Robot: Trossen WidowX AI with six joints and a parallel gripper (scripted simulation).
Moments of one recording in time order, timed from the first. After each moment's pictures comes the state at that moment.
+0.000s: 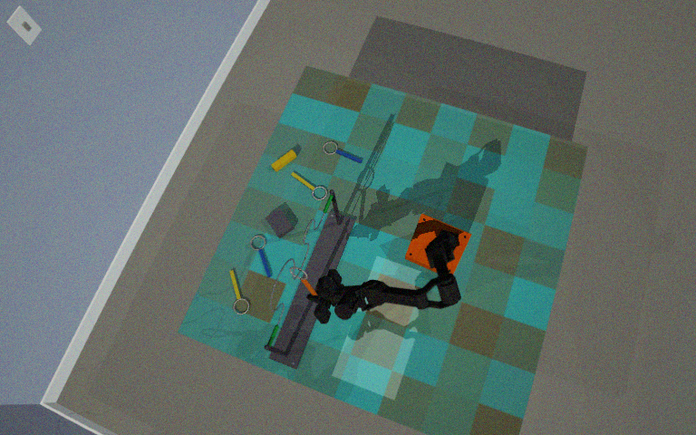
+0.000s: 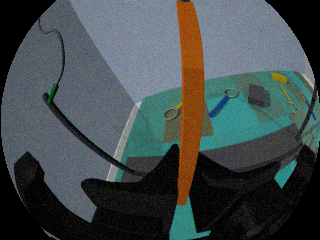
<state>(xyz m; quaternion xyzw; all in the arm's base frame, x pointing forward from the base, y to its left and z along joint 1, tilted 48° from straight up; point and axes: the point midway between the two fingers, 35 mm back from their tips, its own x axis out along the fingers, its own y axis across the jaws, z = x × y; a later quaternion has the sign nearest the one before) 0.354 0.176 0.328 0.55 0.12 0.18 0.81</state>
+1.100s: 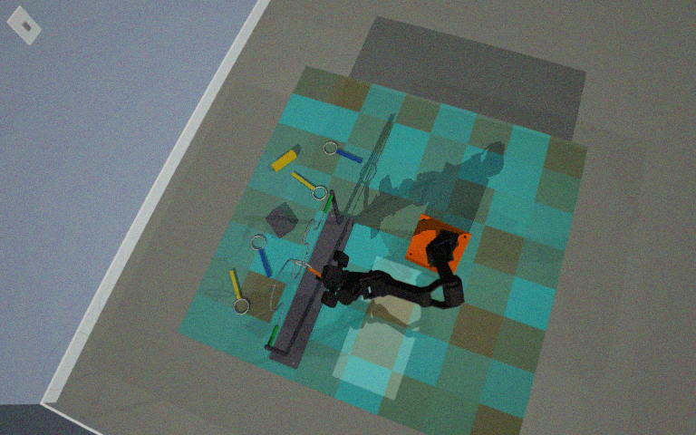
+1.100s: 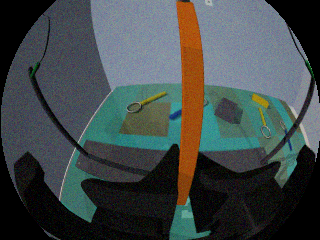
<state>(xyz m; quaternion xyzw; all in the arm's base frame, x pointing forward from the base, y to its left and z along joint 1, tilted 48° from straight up) 0.356 0.135 0.270 0.41 0.15 0.14 0.89</state>
